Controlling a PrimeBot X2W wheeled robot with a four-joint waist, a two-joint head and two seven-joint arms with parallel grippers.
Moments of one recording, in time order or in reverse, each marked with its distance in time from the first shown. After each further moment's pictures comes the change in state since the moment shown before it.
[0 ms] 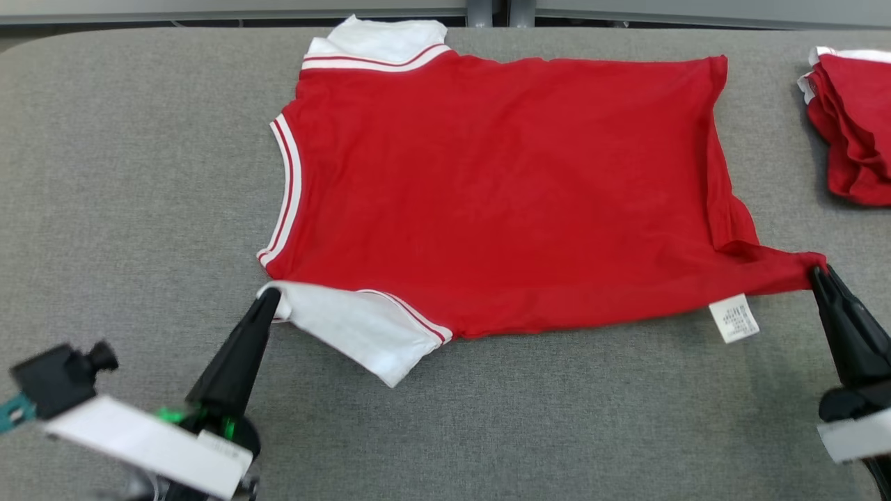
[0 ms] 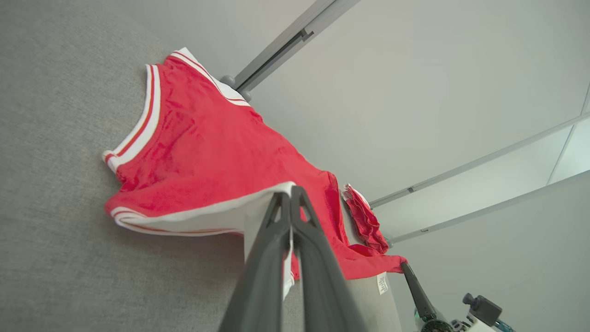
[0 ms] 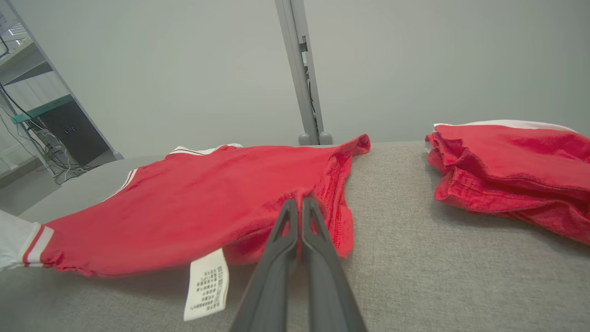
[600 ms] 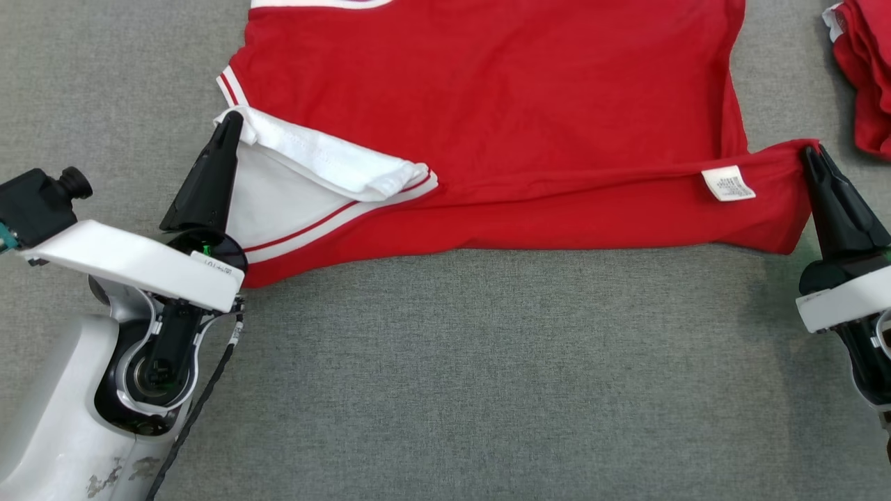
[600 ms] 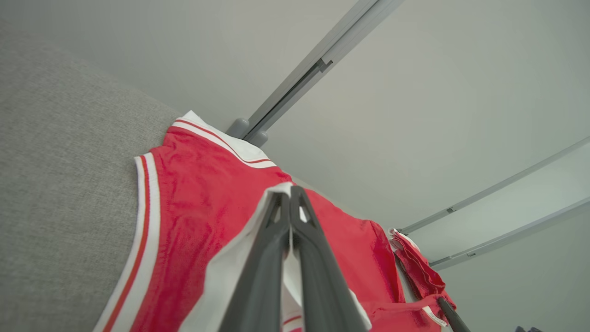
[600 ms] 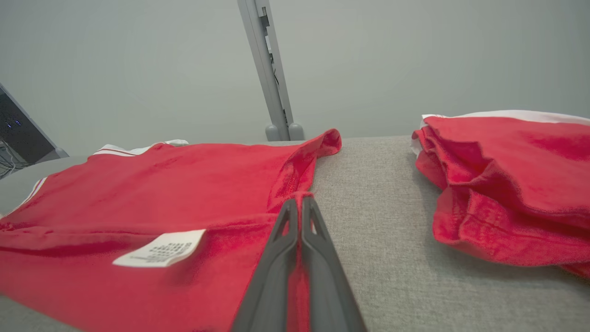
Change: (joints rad) left arm -0.481 -0.096 -0.029 0.426 0.099 -0.093 -0.020; right arm -0.426 0.062 0.143 0.327 0.008 0.000 0.000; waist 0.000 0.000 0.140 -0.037
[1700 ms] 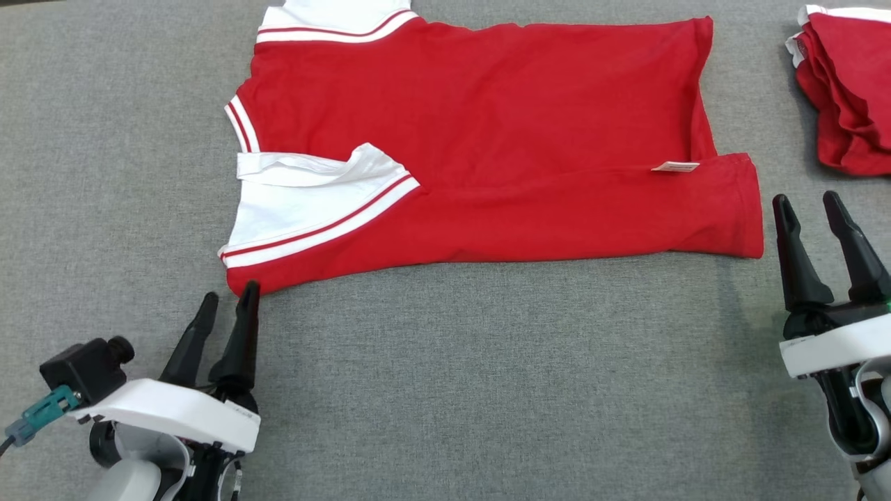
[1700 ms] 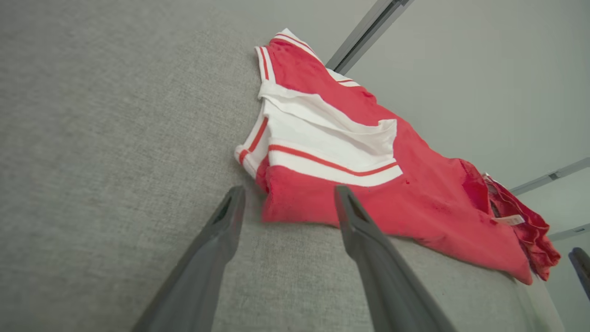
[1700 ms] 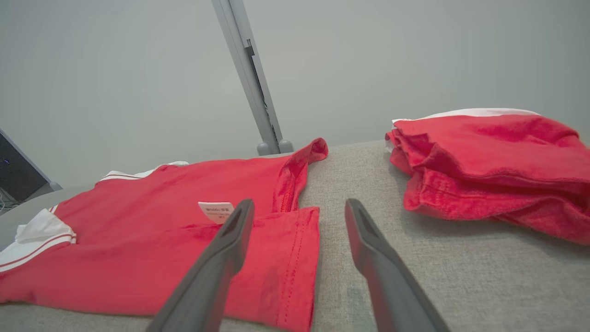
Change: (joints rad) left arm 0.298 0.029 -0.063 0.051 0.148 0.066 -0.154; right arm 0.148 0.113 -0.142 -0.060 -0.072 0.000 0.000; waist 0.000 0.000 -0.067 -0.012
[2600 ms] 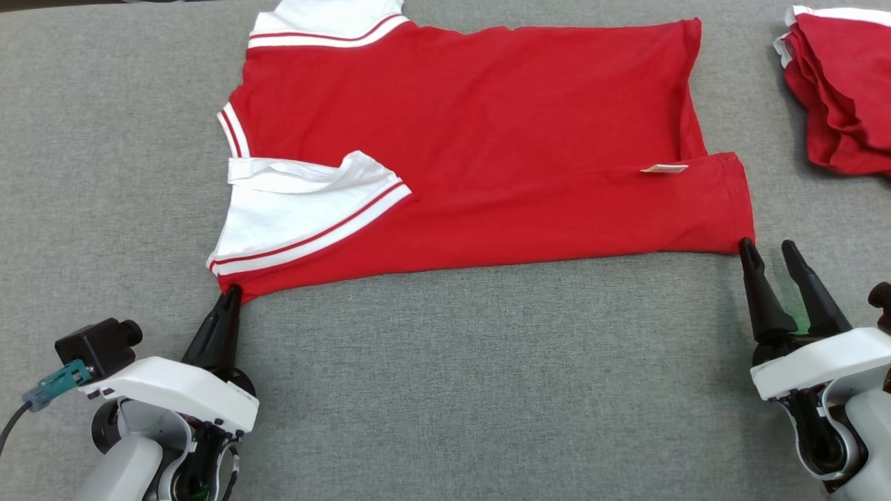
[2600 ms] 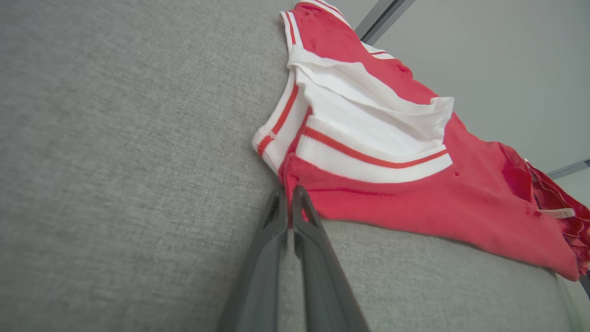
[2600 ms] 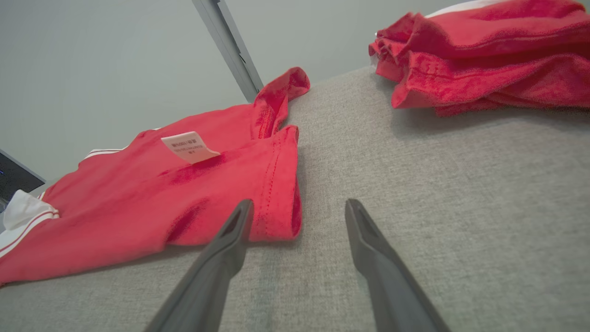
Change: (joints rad) left arm -0.087 -0.015 -0.023 0.195 -0.013 -0.010 0.045; right arm -0.001 0.021 0.094 0.118 0.120 0.000 0.000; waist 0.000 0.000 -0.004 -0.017
